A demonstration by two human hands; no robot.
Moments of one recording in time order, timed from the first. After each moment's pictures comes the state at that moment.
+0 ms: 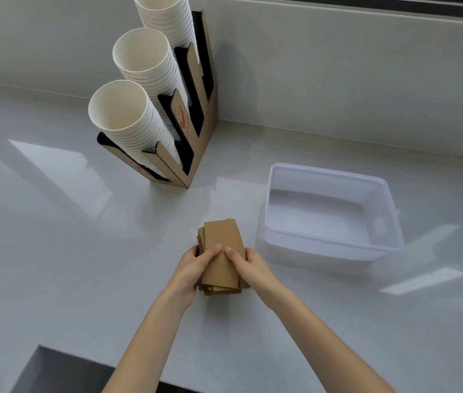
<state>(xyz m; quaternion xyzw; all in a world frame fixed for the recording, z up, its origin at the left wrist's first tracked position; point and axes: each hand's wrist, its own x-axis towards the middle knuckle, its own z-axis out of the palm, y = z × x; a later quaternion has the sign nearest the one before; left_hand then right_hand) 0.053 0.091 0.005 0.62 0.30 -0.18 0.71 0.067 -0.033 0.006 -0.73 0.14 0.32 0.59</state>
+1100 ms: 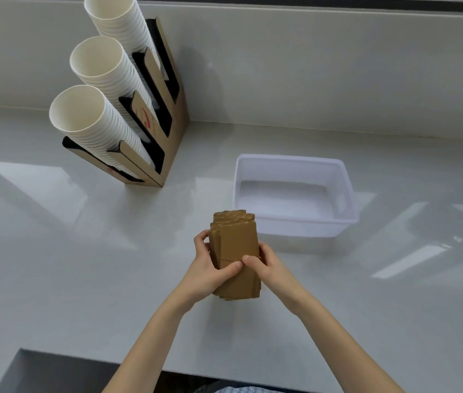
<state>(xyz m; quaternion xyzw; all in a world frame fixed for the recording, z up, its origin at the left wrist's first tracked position) 0.020 0.034 0.024 0.76 0.07 -0.19 0.61 0.022 -0.114 0.018 -0.74 0.08 0.25 0.62</state>
